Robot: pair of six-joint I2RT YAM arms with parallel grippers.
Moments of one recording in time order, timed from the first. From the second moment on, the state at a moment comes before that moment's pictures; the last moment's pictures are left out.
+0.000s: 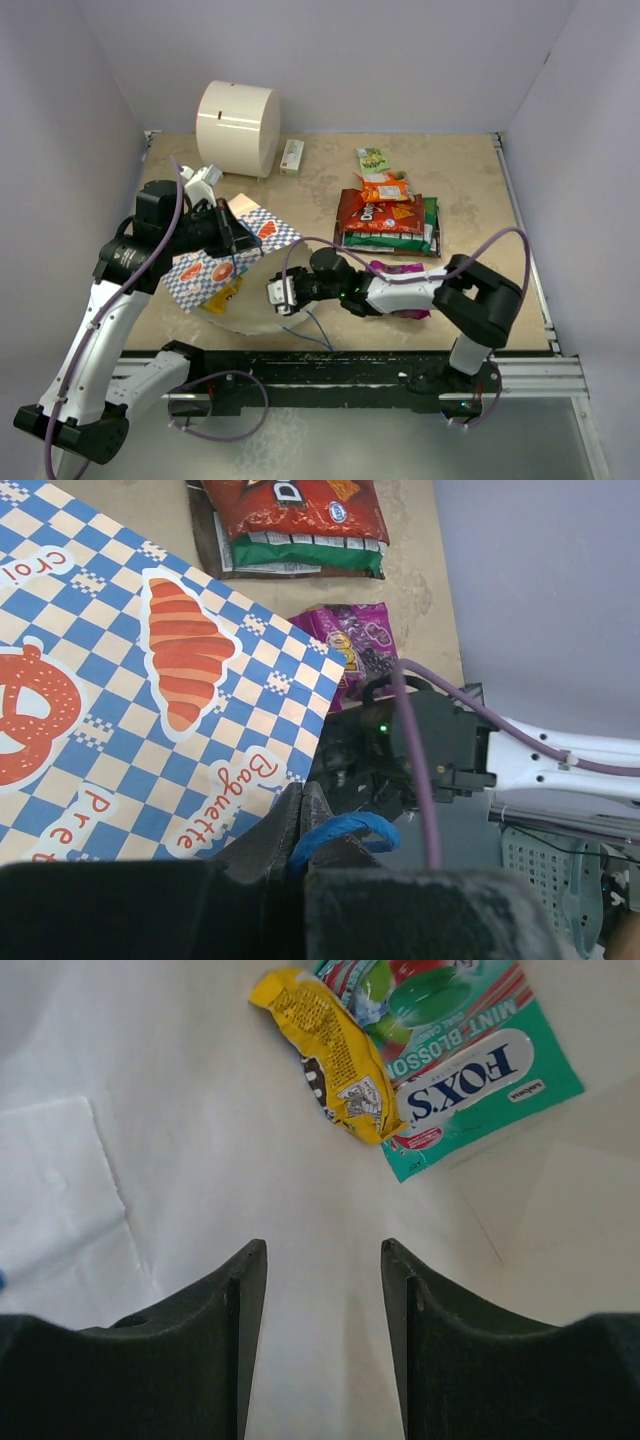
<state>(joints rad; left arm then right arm) -0.31 0.93 1.19 -0.84 0.48 -0.61 1.05 1.68 0.79 0.50 -0.41 -0.72</state>
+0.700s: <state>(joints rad) -0.31 0.96 1.16 -0.81 0.61 -0.64 1.11 2.05 1.11 0.59 -0.43 -0.92</state>
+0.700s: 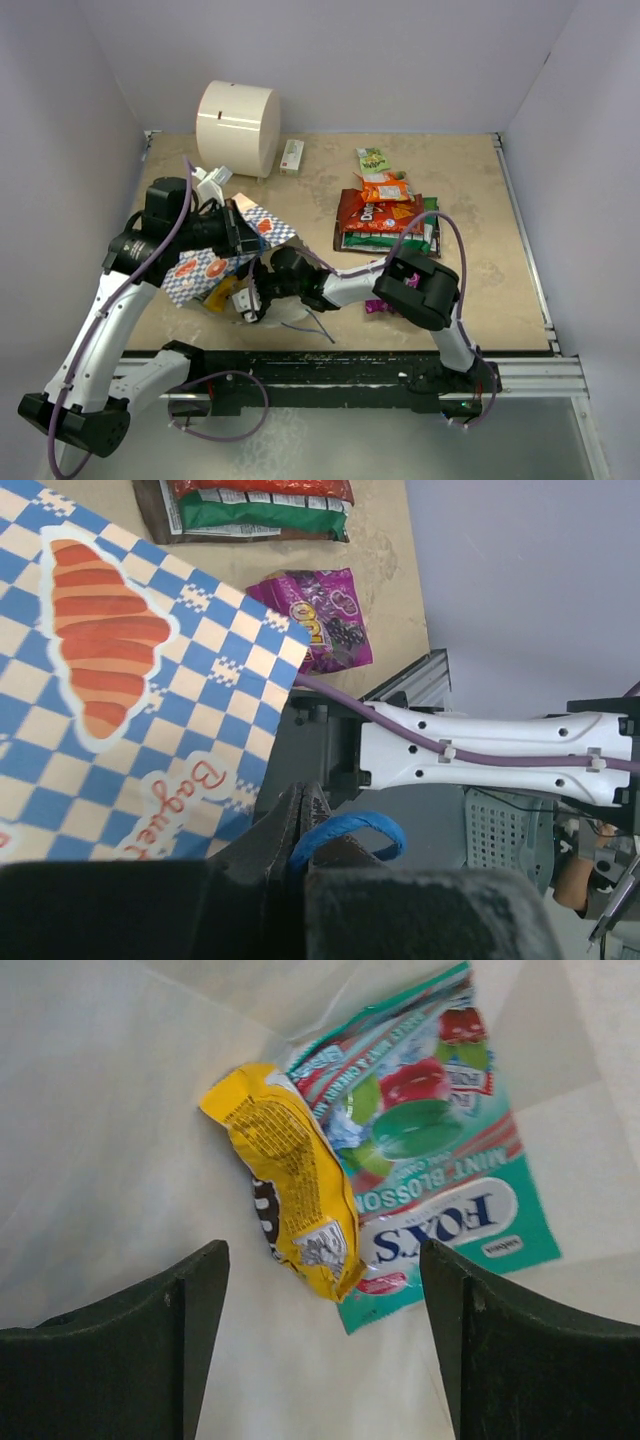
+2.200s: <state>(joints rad) -0.31 1.06 1.34 -0.93 0.48 -0.51 1.16 1.98 1.06 0.58 -0.38 -0.83</state>
